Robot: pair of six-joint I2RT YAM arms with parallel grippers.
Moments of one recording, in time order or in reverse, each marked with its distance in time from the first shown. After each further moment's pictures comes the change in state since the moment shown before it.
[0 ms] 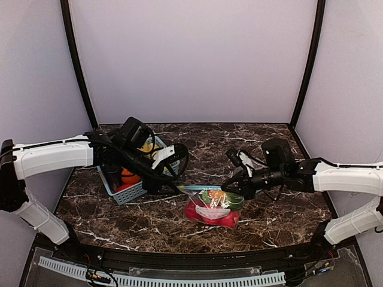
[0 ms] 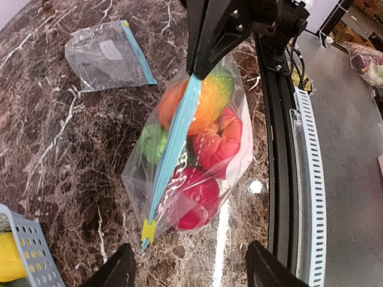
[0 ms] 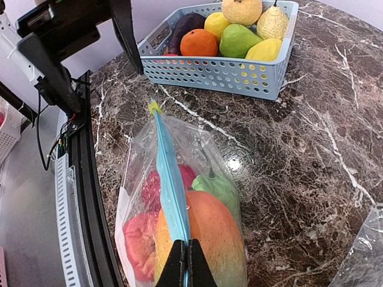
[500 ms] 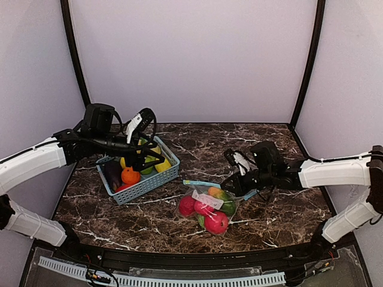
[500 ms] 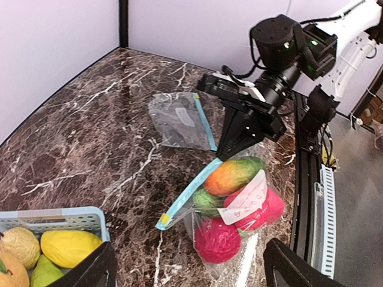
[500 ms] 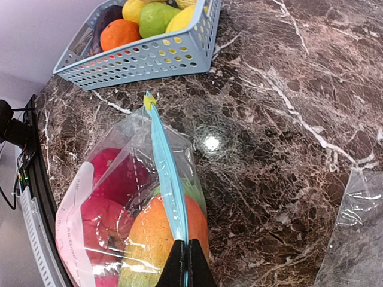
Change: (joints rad) left arm 0.172 -0.240 -0.096 0.210 -0.004 -0.196; right arm -0.007 0.152 0.036 0.030 0.183 0.160
